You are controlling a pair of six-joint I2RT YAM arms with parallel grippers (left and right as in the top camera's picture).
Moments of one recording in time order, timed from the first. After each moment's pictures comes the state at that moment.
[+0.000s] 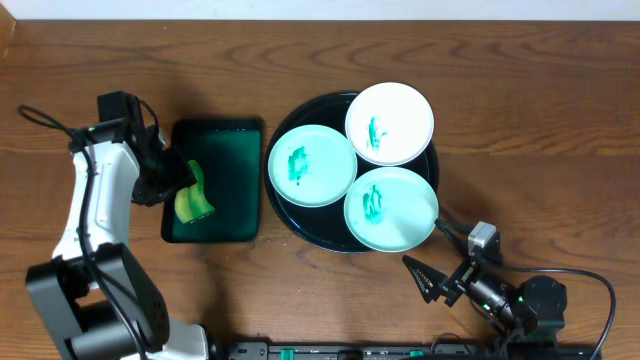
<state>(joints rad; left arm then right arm) 0.27 1.66 1.22 -1.02 0.13 -0.22 0.05 0.09 0.01 -0.07 -0.82 0.26</state>
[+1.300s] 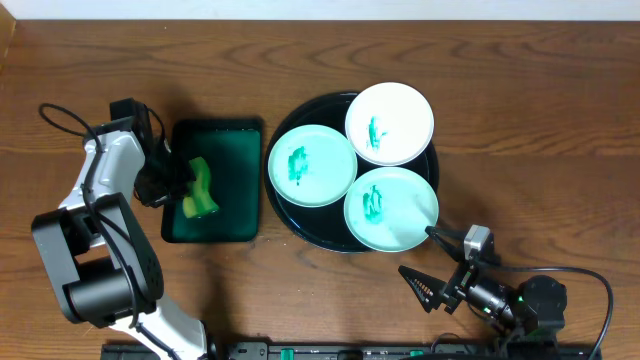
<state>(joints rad) 0.29 1.85 1.22 -0.93 0.12 -0.23 0.05 0.09 0.01 -0.07 -0.93 0.31</state>
